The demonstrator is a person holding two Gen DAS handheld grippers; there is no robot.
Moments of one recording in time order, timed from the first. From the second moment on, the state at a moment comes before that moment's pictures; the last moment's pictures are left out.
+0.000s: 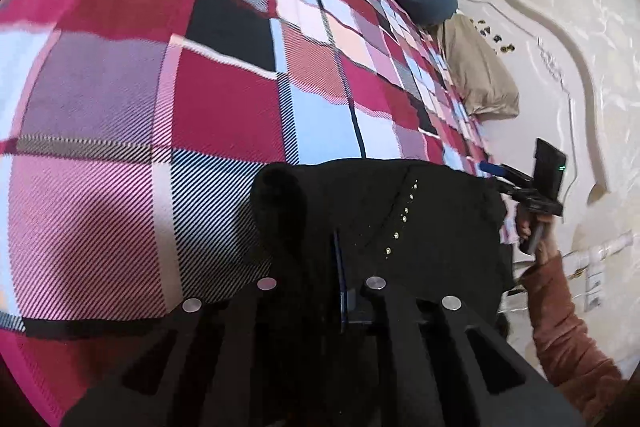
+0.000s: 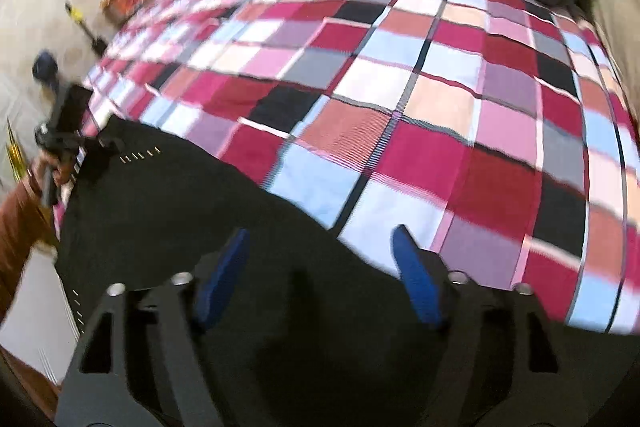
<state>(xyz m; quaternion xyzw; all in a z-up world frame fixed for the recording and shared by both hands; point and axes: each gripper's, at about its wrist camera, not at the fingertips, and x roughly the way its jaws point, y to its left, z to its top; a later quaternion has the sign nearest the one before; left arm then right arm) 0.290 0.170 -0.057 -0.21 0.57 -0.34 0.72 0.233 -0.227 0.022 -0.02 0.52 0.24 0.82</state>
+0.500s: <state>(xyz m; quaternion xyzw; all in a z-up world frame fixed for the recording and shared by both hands) 0.285 0.171 -0.028 -0.19 0.53 -0.34 0.75 0.224 -0.197 0.011 -0.14 0.56 0.24 0.78</state>
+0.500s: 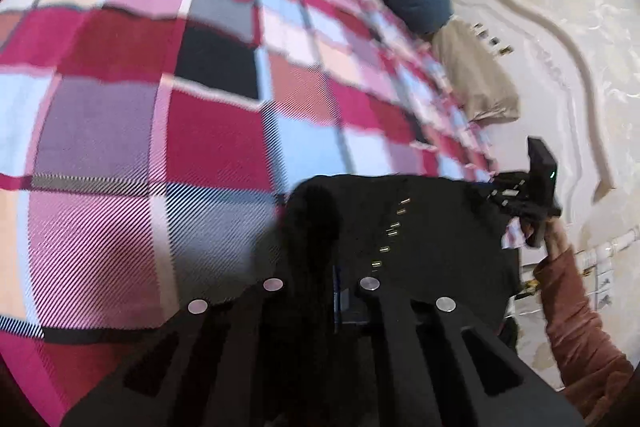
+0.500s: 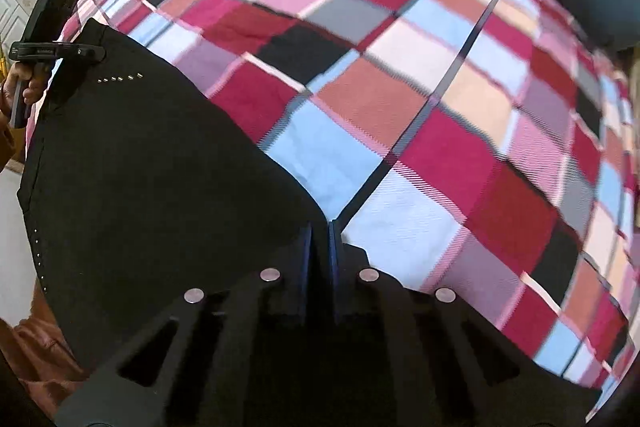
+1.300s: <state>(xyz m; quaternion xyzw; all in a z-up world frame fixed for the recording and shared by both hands) 0.068 0.216 -0.018 -0.25 0.43 -0.37 0.78 -0.072 -0.173 0.002 -0.18 0.40 0.13 0.89</state>
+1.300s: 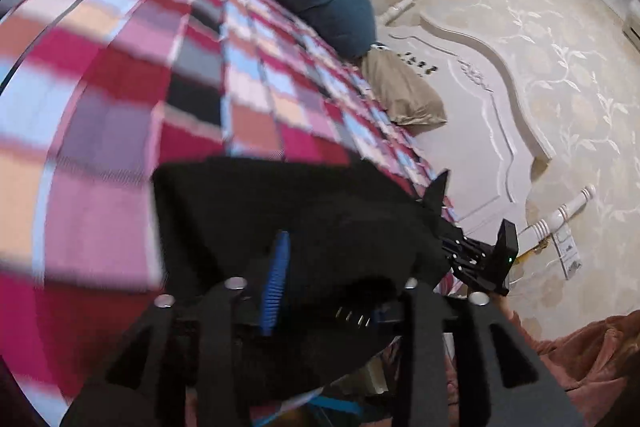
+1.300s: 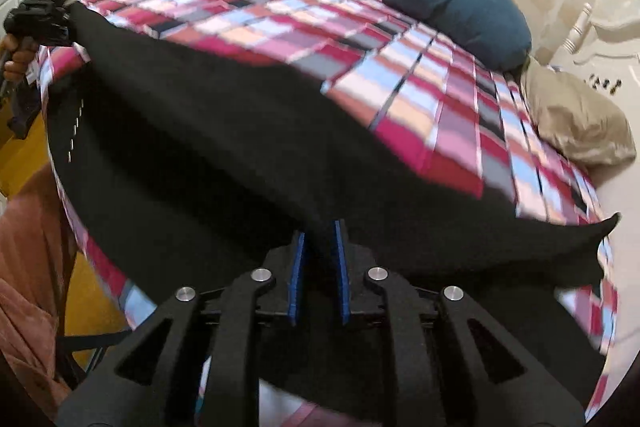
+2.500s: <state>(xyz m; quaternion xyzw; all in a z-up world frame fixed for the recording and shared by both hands) -0.059 0.191 -0.062 -0.49 0.36 -0.18 0.77 -0.111 -0.286 -0.042 0.46 0.38 0.13 0.79</state>
